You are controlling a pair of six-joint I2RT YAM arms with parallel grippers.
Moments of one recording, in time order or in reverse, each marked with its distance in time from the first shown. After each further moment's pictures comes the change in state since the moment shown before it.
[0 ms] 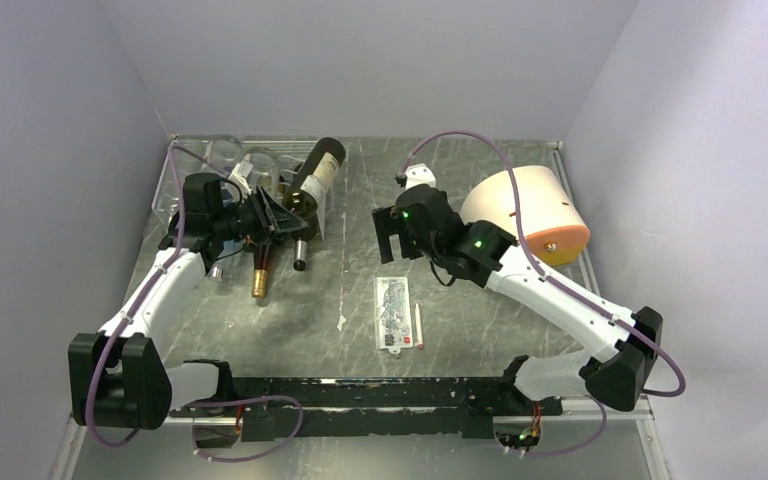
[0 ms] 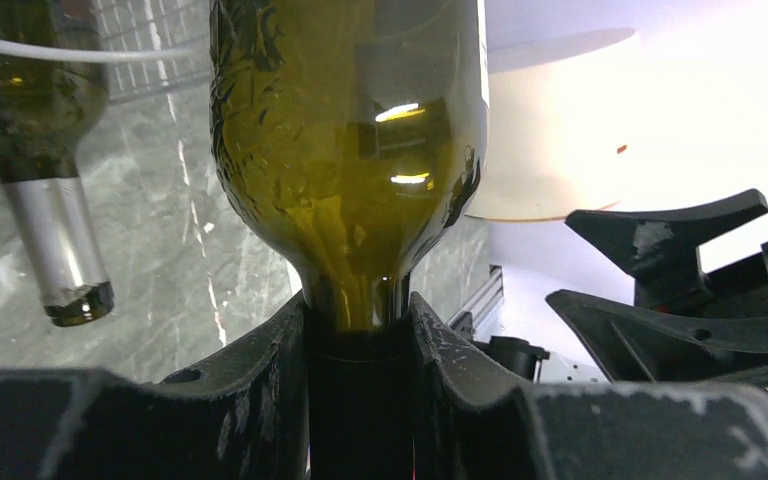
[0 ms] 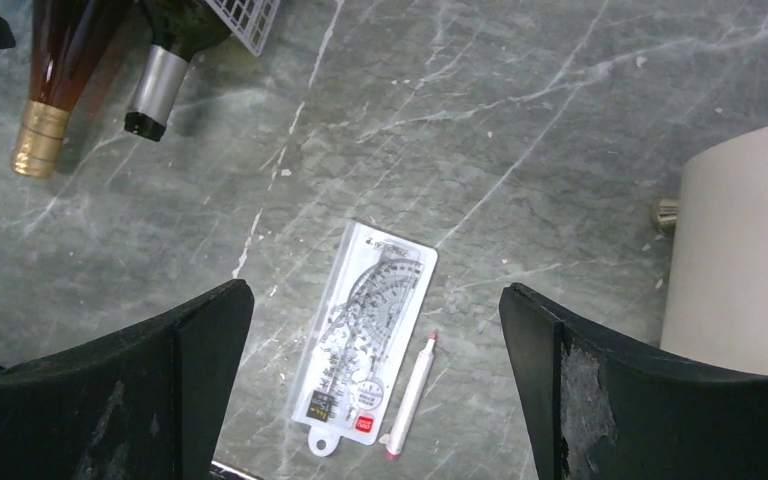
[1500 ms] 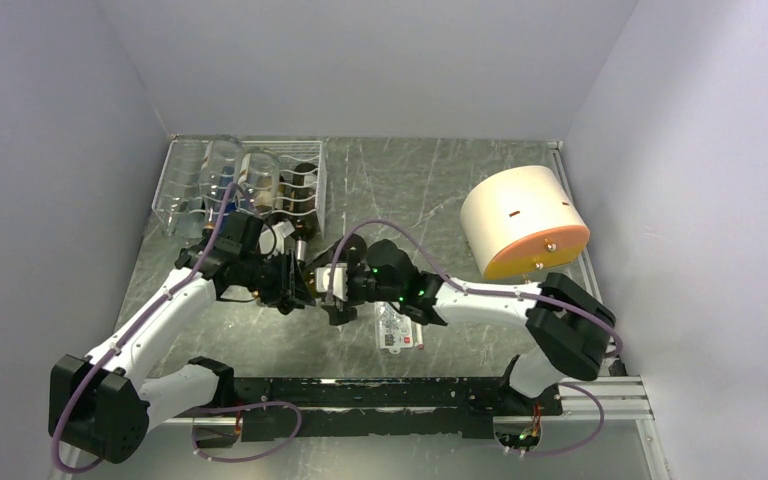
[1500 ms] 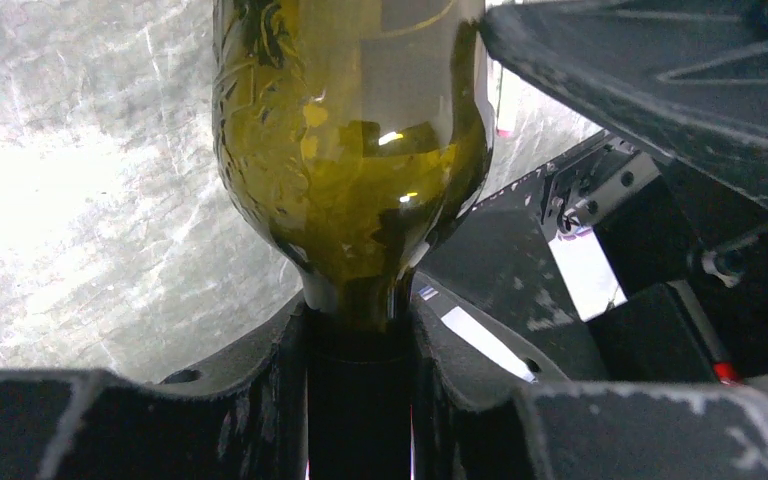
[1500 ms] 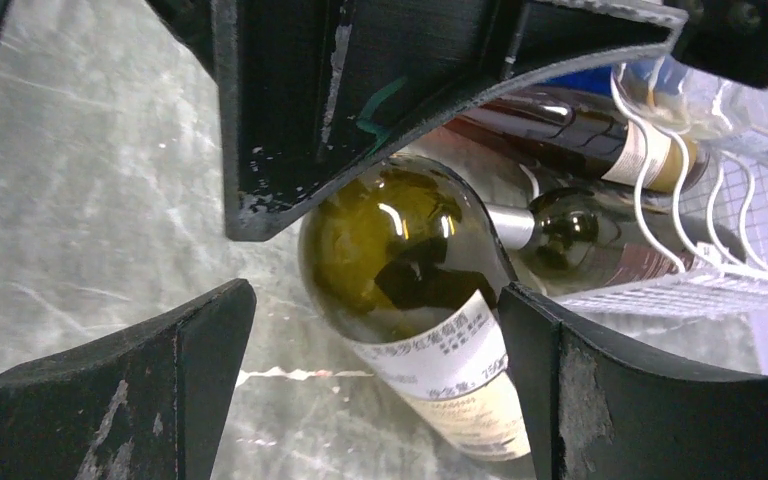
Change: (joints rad) left arm -0.285 -0.134 -0.055 -0.584 -0.190 0.193; right arm 0.134 0.216 -0.490 1.056 -0.727 -1.010
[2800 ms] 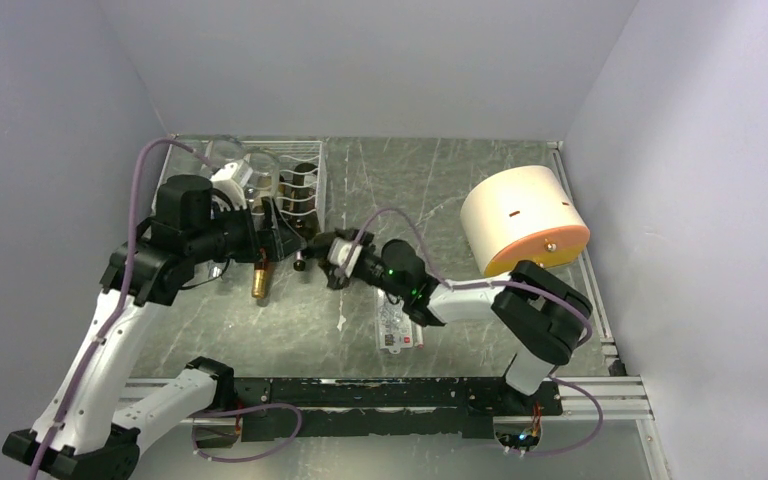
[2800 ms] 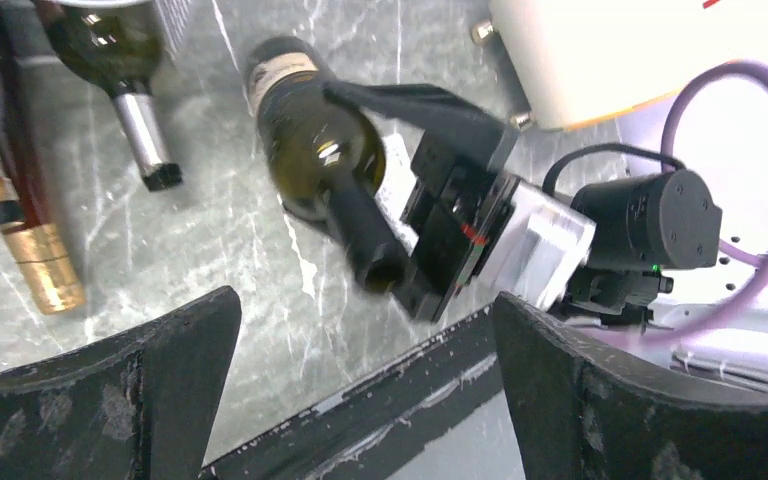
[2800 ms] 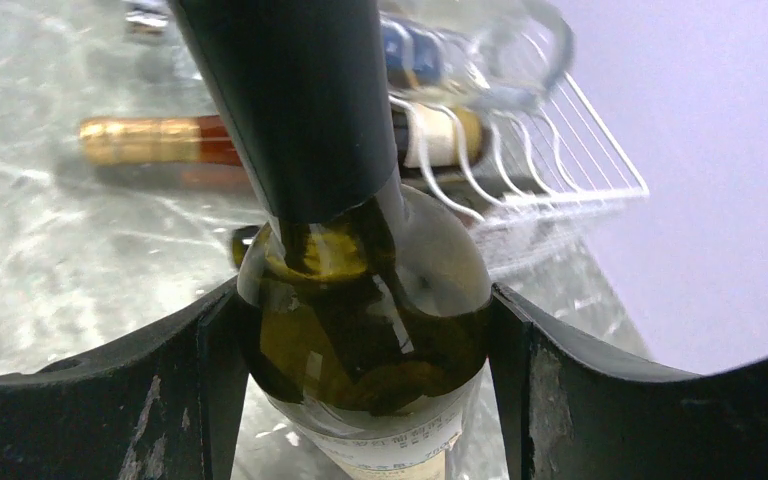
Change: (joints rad) left arm -0.006 -0.147 0.433 -0.139 -0.221 0.072; right arm -0.034 0.166 -0.093 0.571 0.239 0.031
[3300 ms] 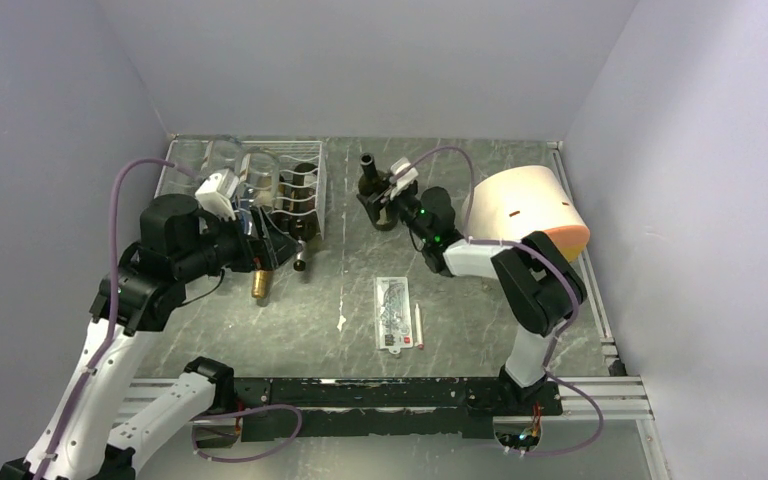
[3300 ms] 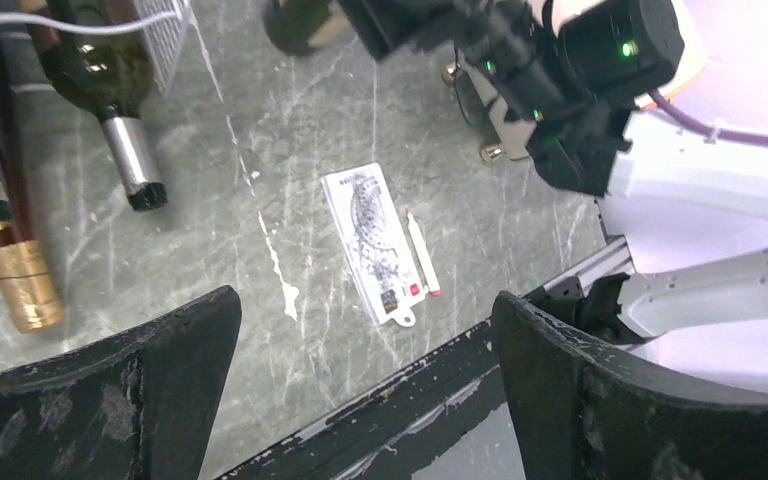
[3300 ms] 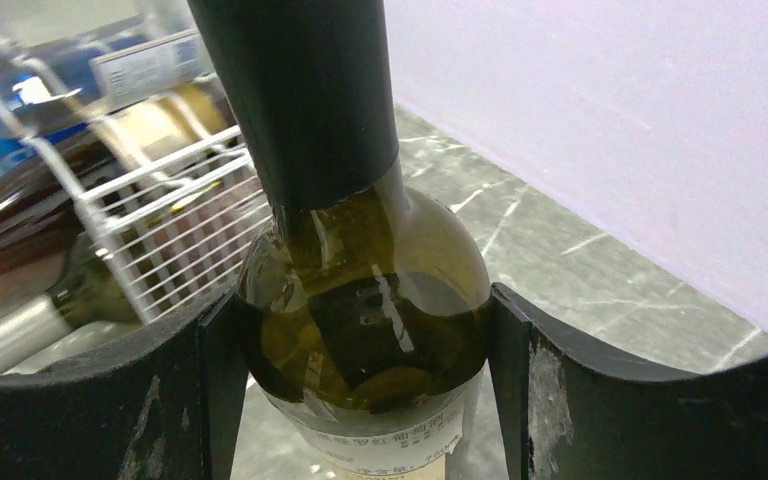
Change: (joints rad) left arm 0.000 -0.133 -0.053 0.074 -0.043 -0.048; right arm -0.396 0.098 0.167 0.015 -0.040 0.447
